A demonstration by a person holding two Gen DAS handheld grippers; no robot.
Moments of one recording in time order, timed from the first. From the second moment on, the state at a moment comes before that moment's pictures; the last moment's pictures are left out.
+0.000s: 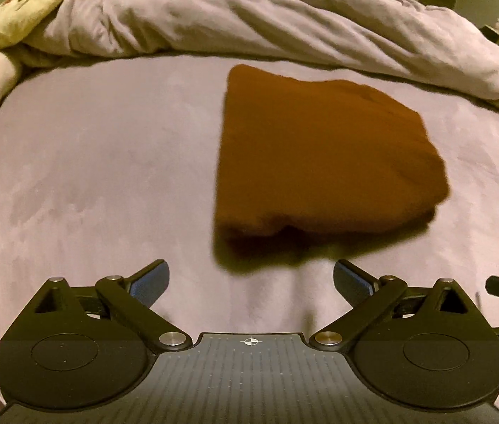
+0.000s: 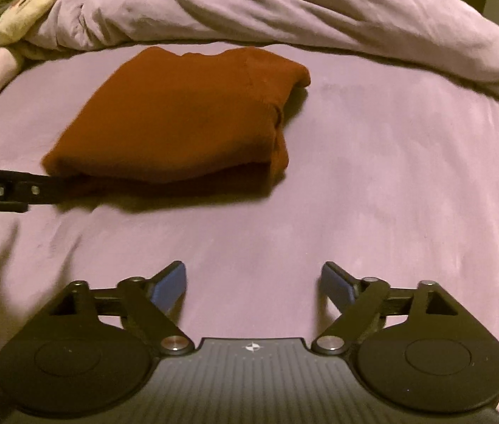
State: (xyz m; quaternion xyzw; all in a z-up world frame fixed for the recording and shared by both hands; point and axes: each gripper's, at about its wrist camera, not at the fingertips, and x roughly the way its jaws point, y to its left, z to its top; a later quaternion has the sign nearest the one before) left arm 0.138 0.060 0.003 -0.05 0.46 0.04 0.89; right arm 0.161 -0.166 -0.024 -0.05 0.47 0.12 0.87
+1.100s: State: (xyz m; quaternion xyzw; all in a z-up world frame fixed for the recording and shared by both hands) left arm 0.117 0.070 0.028 -0.03 0.47 0.07 0.88; right arm 0.163 -0.144 0.026 -0.04 0.47 0.09 0.88
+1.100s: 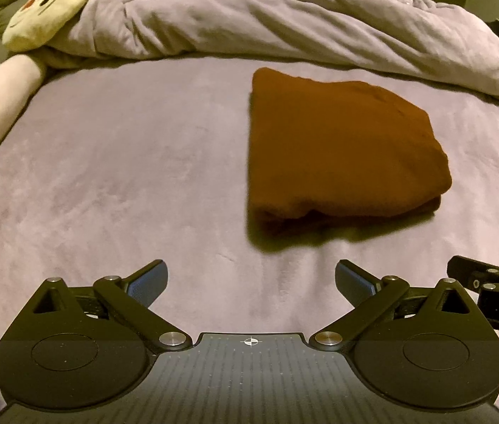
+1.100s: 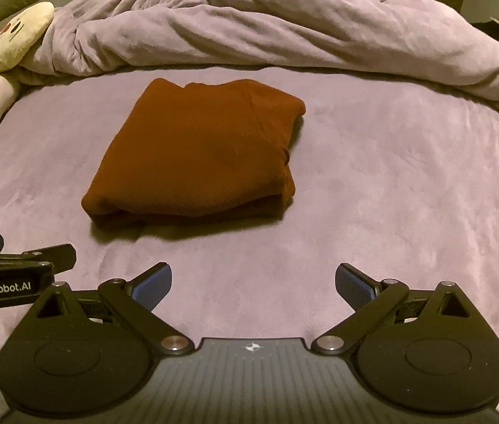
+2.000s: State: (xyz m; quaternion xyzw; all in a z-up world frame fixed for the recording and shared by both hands) left arm 0.121 0.067 0.028 -0.02 0.47 0.07 0.88; right arm 0.166 -0.148 0.034 -0.04 0.46 0.07 0.88
